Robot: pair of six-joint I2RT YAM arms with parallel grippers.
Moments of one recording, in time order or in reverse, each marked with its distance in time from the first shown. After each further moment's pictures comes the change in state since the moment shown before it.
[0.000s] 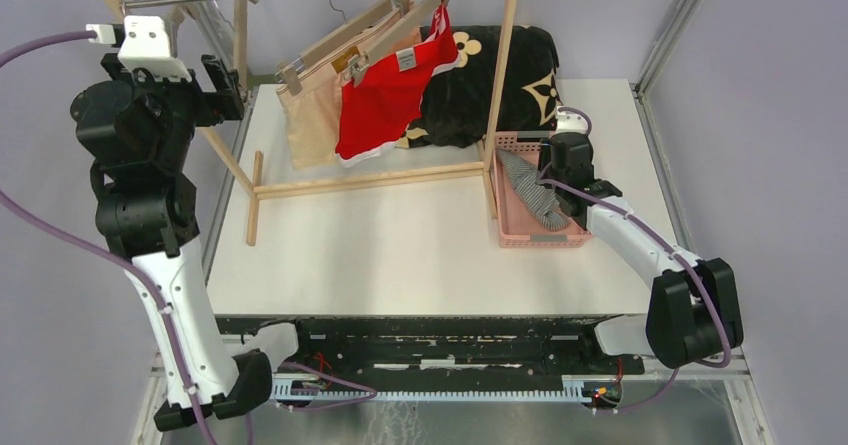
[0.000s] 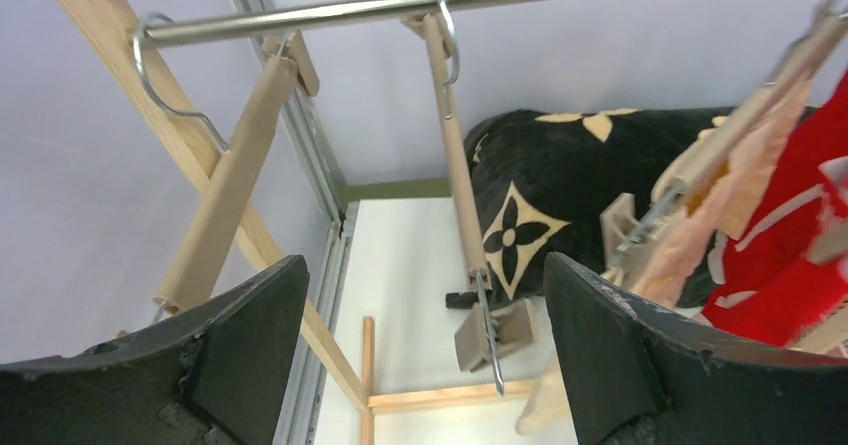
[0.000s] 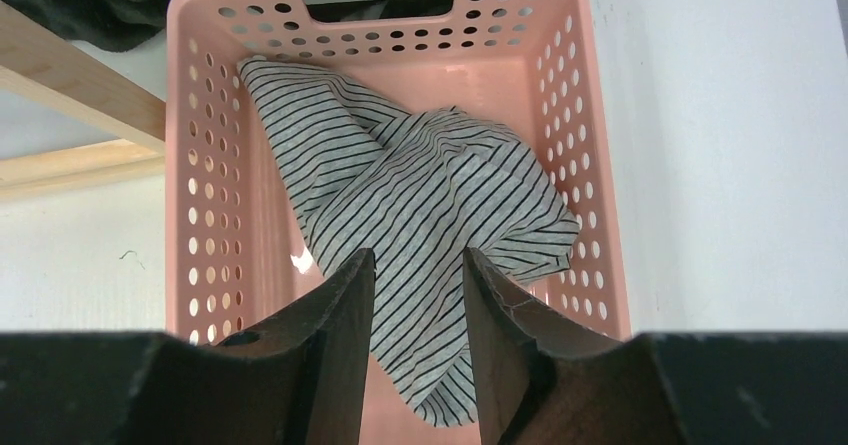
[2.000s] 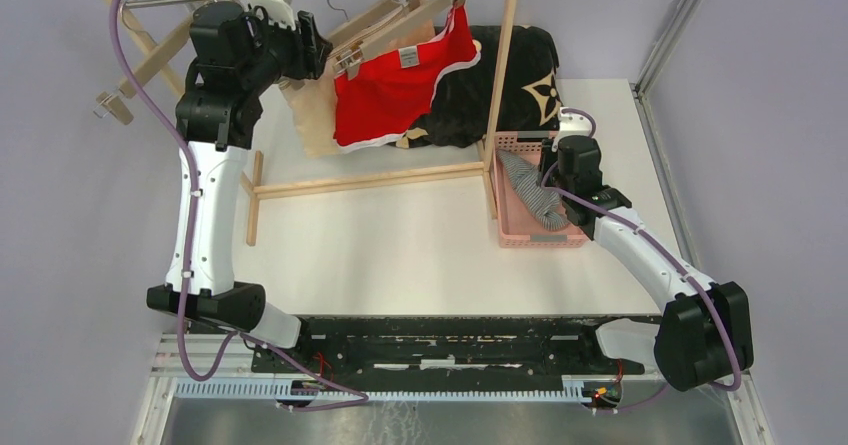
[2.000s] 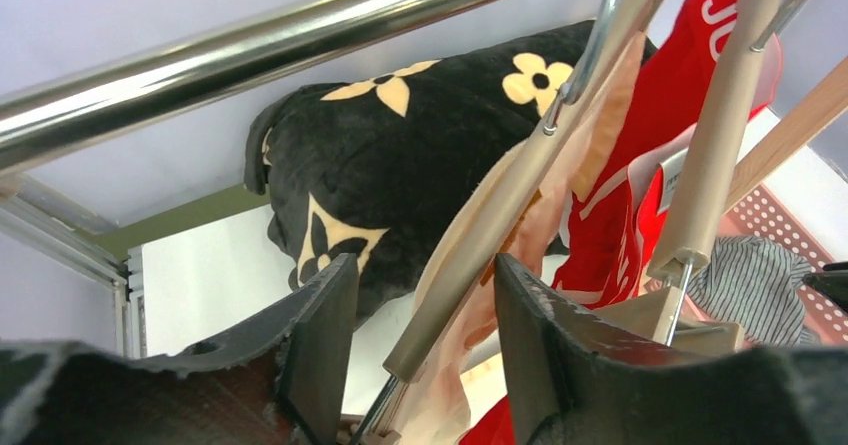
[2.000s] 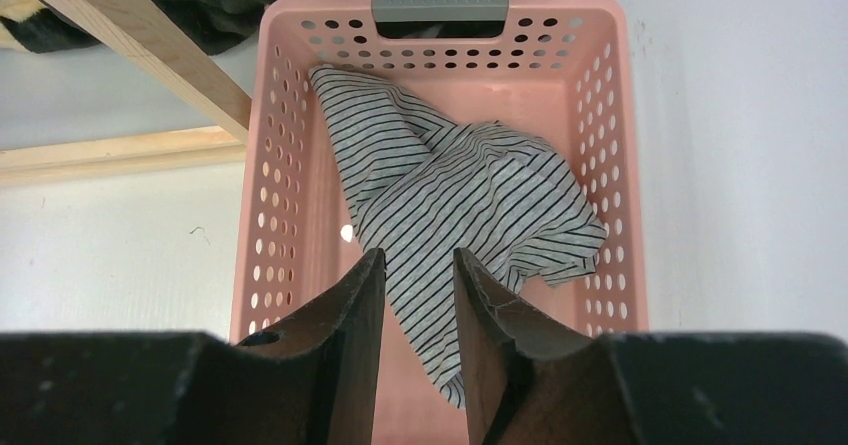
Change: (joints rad) left arm -0.356 0.379 0.204 0.010 0.056 -0.031; right arm 0.008 -0.111 -0.033 0.005 -0.092 -0.015
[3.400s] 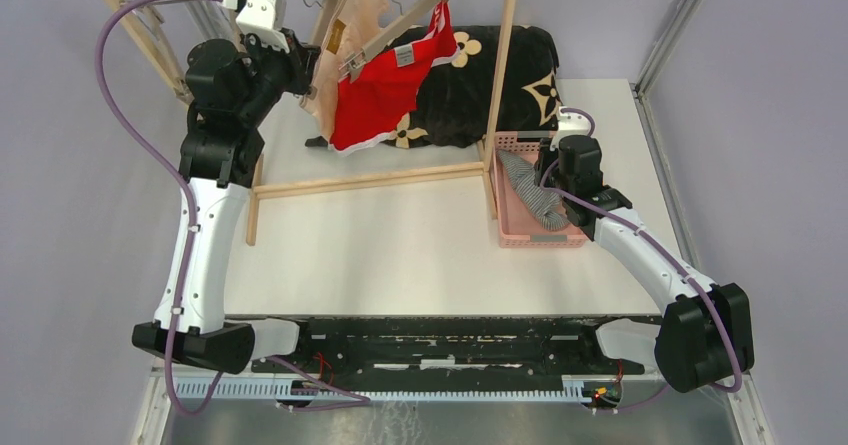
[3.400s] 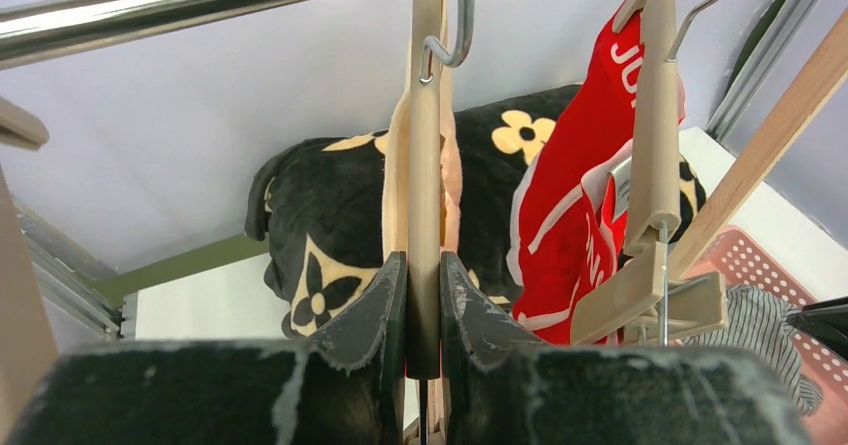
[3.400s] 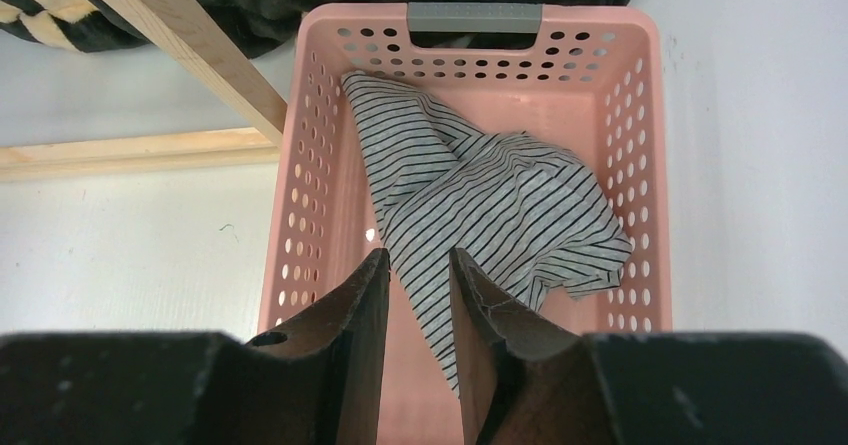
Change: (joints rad) left arm -0.003 -0.195 -0.324 0.309 -0.005 -0.053; right arm 0.002 -0.006 -0.002 0.022 -0.051 0.000
